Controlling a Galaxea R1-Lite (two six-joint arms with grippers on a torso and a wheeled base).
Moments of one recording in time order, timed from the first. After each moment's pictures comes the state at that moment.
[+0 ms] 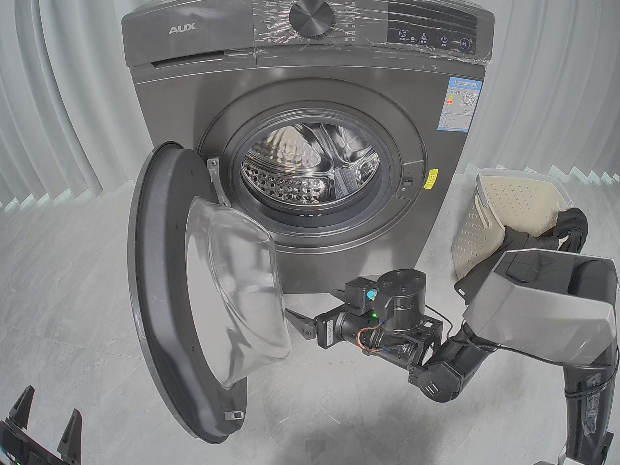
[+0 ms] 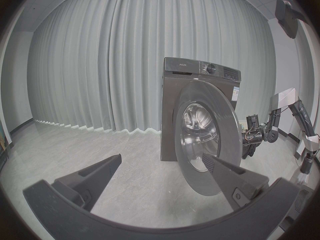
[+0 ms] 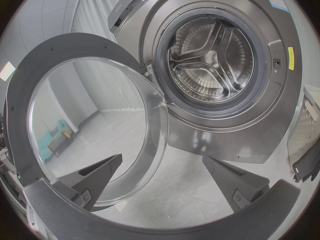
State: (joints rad) left arm 0.00 0.02 -0.02 0.00 0.00 -0.04; right arm 0.71 2.33 -0.93 -1.19 0.03 0.16
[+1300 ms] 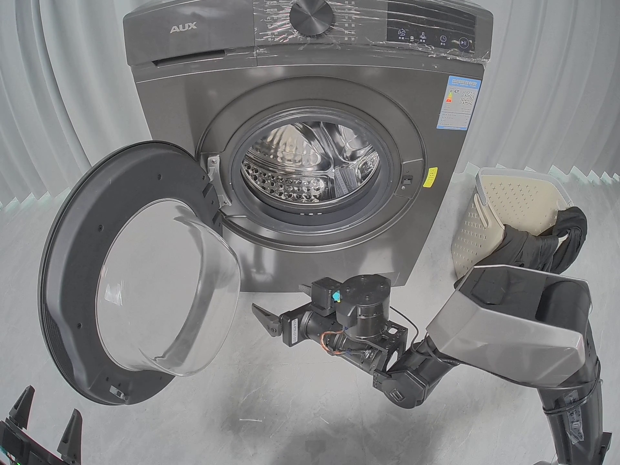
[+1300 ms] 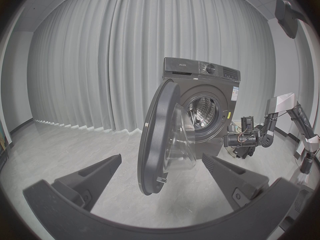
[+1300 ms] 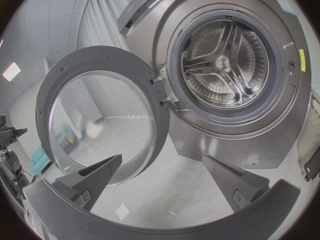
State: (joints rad) left arm 0.00 0.02 -0.02 0.00 0.00 -0.04; right arm 0.79 2.43 -1.11 -1.21 -0.02 0.18
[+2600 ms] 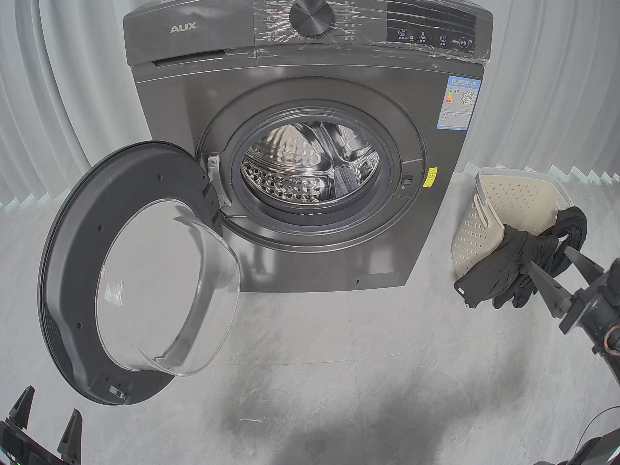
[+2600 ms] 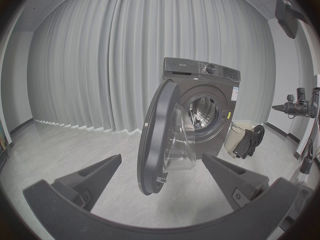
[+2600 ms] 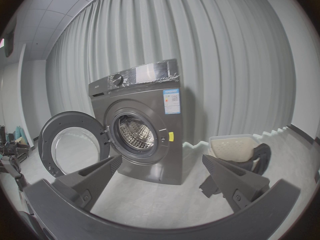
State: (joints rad) left arm 0.00 0.02 -0.02 0.00 0.00 -0.04; right arm 0.28 1.19 -0.08 -1.21 -0.02 0.02
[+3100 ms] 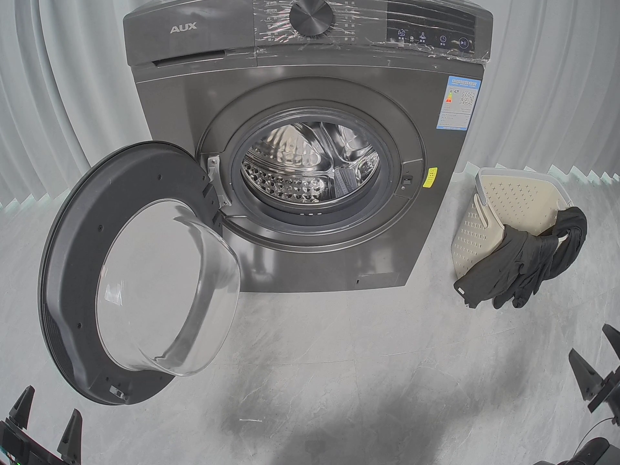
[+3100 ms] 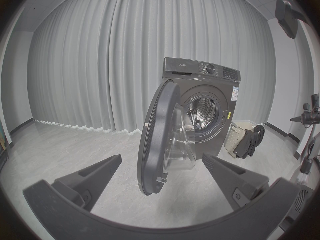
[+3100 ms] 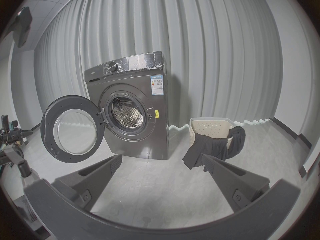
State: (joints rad) left arm 0.00 0.02 -0.02 0.00 0.00 -0.04; right arm 0.16 0.49 -0.05 -0.38 -0.02 0.01
